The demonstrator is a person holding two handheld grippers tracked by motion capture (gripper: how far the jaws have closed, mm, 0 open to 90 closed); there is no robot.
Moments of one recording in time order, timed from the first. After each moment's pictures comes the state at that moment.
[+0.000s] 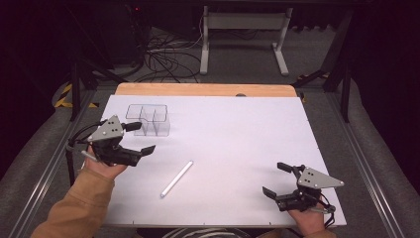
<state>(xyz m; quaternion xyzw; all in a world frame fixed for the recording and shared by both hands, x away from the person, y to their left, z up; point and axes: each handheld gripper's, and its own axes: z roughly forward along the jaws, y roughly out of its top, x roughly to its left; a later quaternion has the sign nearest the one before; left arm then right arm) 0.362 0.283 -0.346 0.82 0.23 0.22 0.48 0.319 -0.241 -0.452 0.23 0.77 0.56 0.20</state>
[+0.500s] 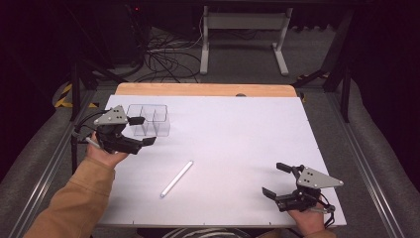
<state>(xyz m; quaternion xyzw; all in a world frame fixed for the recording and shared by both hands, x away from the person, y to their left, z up) 0.398 0.287 -0.346 0.84 0.24 0.18 0.45 0.319 -0.240 -0.452 0.23 0.77 0.56 0.19</state>
